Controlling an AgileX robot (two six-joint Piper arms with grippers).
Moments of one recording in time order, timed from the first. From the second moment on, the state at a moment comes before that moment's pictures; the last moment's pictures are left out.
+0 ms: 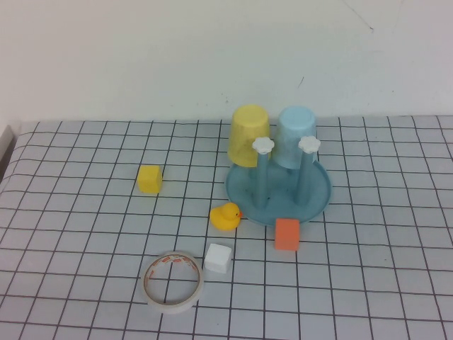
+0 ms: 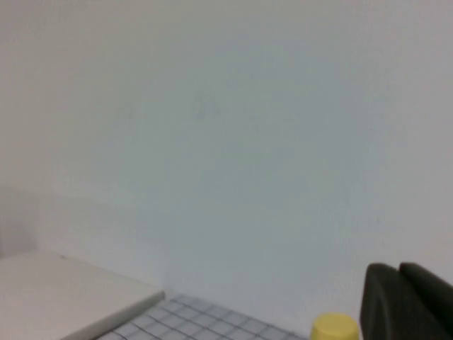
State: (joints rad) right arm 0.35 0.36 -0.43 1.74 0.30 -1.63; left arm -0.62 -0.01 -0.32 0.26 0.66 -0.16
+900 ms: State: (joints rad) right arm 0.30 0.20 -0.12 0.92 -0.08 -0.88; left arm -0.62 -0.01 -0.32 0.26 0.67 -0.16
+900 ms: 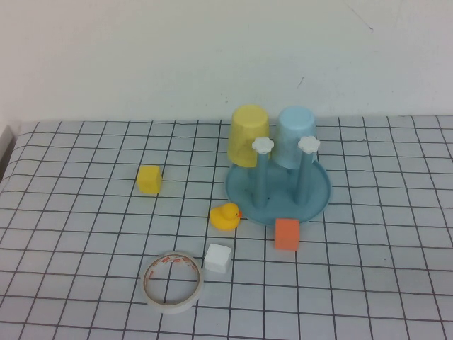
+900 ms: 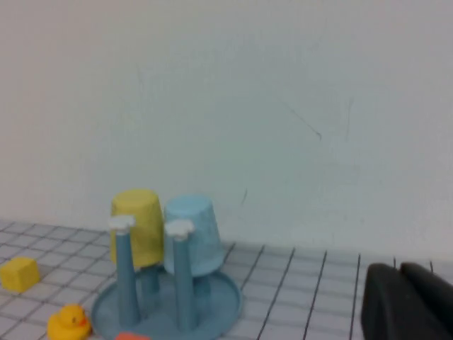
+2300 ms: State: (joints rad) right arm -0.03 -0.01 0.02 -0.11 0.38 0.20; left arm -0.62 -0.02 -0.32 0.26 0.67 -0.16
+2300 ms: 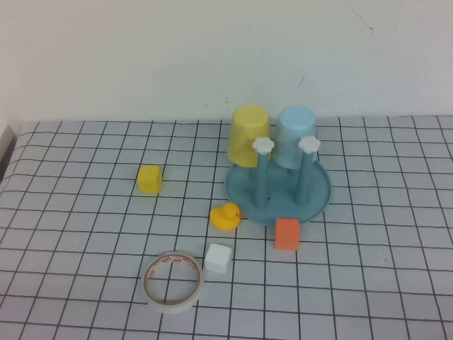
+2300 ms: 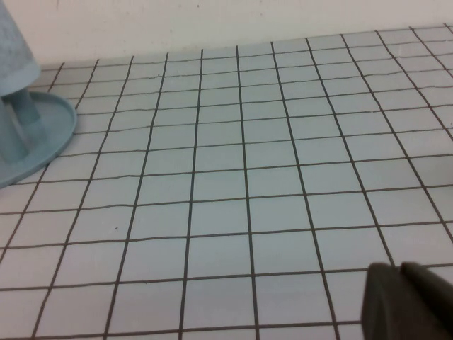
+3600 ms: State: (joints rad) right arm -0.03 -0.01 0.02 -0.11 0.40 0.20; left arm -0.26 -0.02 -0.12 0.11 0.27 -0.01
